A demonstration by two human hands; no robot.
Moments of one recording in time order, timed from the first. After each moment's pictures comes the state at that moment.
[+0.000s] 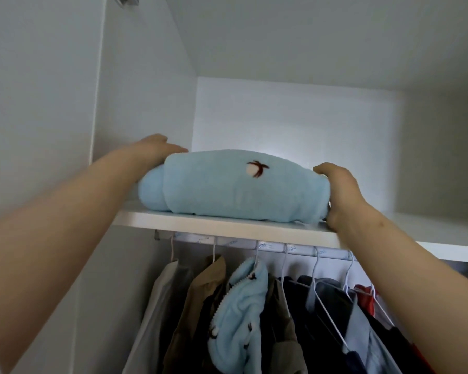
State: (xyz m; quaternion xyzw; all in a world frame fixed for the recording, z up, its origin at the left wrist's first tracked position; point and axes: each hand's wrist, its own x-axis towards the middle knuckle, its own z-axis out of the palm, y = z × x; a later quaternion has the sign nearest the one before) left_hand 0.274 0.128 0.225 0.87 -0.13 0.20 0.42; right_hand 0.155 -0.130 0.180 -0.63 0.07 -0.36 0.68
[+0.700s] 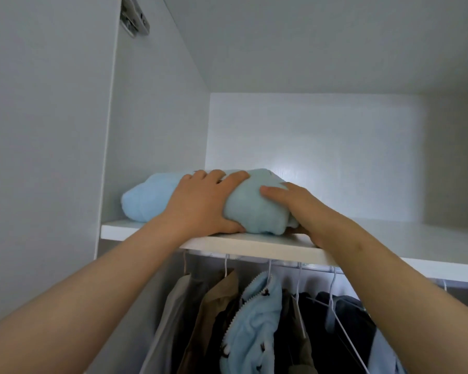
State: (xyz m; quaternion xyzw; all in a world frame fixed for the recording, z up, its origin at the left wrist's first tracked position) left_hand 0.224 0.077 0.169 0.85 -0.31 0.43 0.04; right_hand 0.163 -0.094 0.180 -0.80 -0.05 -0.20 0.56
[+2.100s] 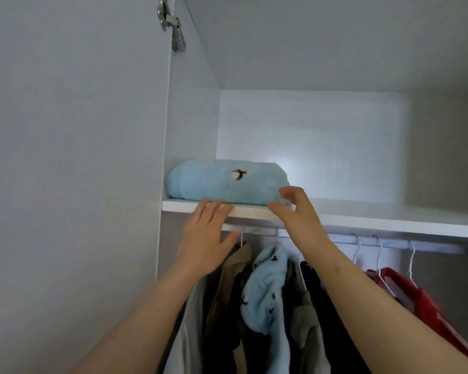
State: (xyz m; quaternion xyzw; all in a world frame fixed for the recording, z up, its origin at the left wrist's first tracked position) left_hand 0.168 0.131 0.067 0.84 -0.29 0.40 0.23; right_hand 0.097 -0.033 0.118 -0.78 -0.06 -0.38 0.50
